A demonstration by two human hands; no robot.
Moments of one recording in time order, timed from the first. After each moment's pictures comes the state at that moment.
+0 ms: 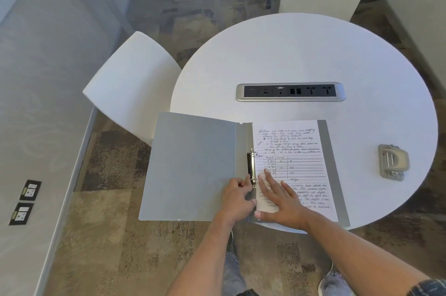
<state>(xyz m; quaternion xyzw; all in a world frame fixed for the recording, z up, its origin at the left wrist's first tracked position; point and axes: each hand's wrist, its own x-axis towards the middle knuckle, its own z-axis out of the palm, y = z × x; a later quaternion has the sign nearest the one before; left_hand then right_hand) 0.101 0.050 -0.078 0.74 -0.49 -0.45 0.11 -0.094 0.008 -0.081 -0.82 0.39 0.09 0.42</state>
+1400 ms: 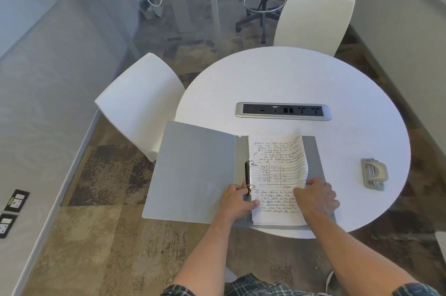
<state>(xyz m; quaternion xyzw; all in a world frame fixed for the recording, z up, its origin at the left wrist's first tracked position) 0.100 0.047 -0.054 0.74 -0.49 -0.46 0.09 -0.112 -0.012 -0.029 -0.48 0.84 -0.05 0.25</state>
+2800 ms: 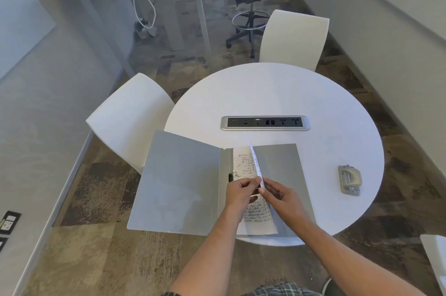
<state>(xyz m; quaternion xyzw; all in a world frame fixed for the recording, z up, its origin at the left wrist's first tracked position) 0.029 0.010 0.006 0.62 -0.22 -0.60 0.46 -0.132 0.002 0.002 -0.55 0.52 -0.29 0.59</state>
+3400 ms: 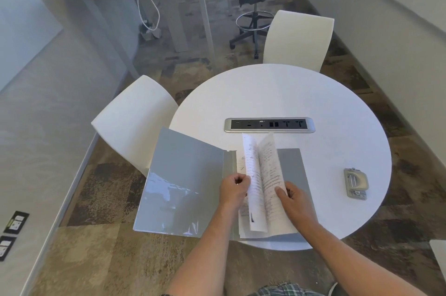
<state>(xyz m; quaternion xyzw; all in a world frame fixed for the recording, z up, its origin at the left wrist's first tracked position) 0.056 -0.008 0.008 0.72 -0.29 -0.49 0.41 -0.136 -0.009 0.001 -0.55 0.62 -0.24 0.49</state>
